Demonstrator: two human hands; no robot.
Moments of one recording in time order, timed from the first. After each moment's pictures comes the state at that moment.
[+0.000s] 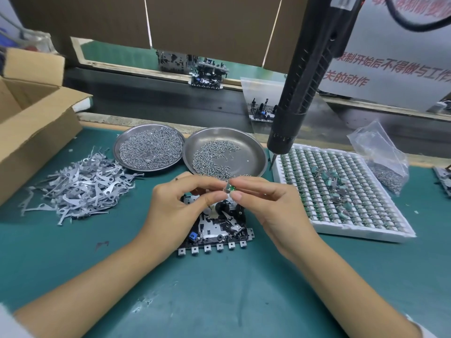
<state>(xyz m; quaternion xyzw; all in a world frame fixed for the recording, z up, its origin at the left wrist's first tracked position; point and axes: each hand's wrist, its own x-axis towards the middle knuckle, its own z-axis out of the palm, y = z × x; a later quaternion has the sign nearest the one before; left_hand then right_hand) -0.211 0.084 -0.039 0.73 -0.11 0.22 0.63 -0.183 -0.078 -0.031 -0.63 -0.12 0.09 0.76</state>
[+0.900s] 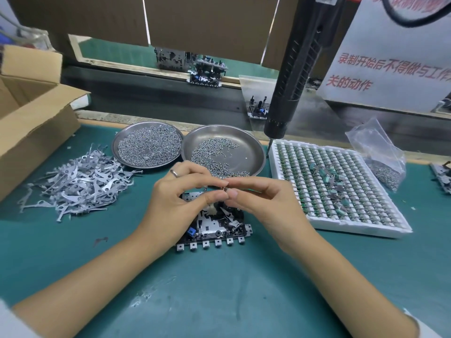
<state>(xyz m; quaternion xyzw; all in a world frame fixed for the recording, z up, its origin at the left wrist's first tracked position) -0.203 0.090 -0.046 0.77 -0.15 0.27 0.55 -0.186 -0.079 -0.027 -0.66 -0.15 0.11 0.73</state>
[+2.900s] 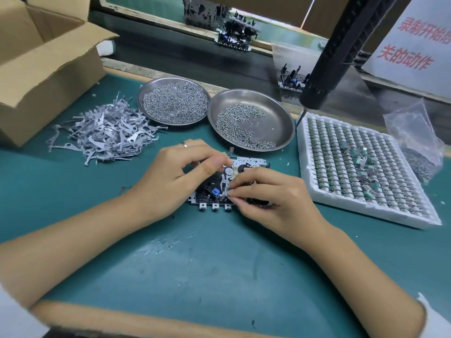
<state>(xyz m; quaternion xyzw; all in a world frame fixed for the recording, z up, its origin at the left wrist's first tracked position) -0.235 0.121 -0.044 0.83 -0.15 0.16 0.52 -0.196 -0.077 -0.054 -0.79 -0.49 -0.13 0.34</state>
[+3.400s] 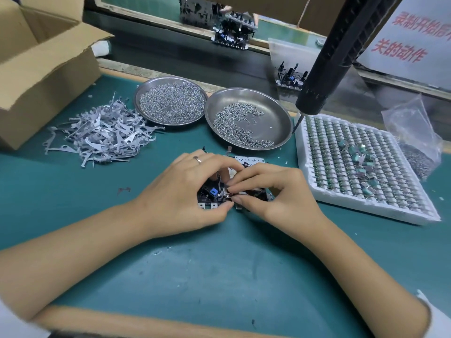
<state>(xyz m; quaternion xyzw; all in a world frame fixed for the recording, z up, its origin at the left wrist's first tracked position) -0.240 0.114 -0.052 0.90 -0.23 0.15 0.34 -0.201 -0.074 -0.041 -0.81 -0.36 0.00 0.47</state>
